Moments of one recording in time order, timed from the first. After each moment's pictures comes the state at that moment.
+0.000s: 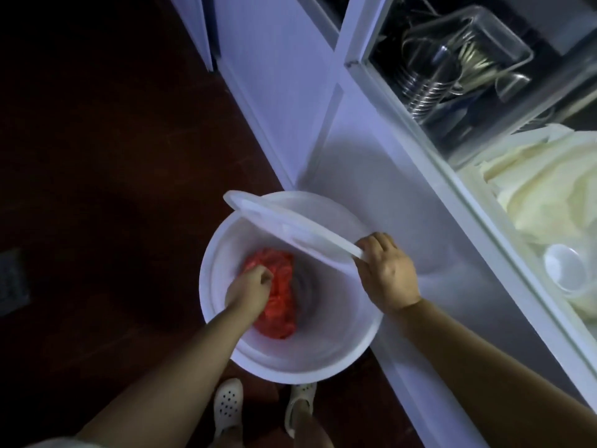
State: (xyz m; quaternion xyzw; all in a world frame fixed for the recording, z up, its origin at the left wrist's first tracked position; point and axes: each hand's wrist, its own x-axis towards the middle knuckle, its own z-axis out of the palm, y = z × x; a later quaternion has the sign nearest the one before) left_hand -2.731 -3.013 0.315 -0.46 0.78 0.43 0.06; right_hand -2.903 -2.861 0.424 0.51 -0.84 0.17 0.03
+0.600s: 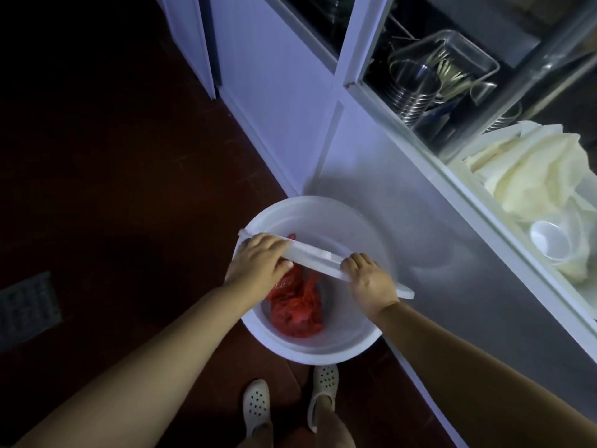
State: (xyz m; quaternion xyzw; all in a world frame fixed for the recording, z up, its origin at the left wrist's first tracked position) left_hand -2.671 -3.054 0.409 -0.19 0.96 0.20 -0.05; right_hand -2.807 -2.861 0.420 0.52 -0.85 0.09 -0.01
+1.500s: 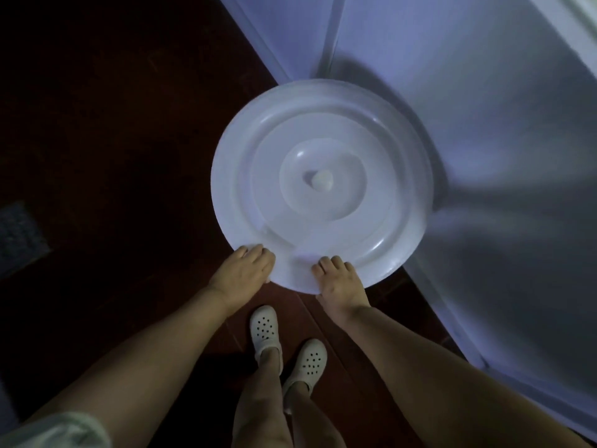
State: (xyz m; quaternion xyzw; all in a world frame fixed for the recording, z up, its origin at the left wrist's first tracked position) left_hand -2.586 -2.983 0.191 0.05 0.99 -0.07 0.11; right_hand -2.703 -2.802 0.210 0.50 -0.83 -0.05 -0.24
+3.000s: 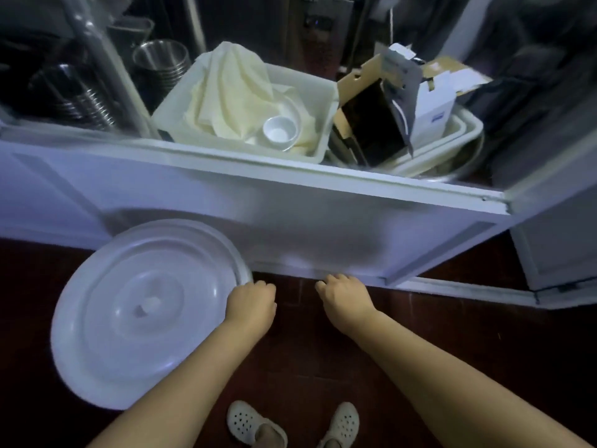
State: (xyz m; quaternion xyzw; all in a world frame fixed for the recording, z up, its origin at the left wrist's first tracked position) left_hand -2.729 -2.727 0.437 0.20 0.97 0.01 0.17; right_hand -2.706 -2.537 0.453 0.13 -0.97 -0.03 -0.18
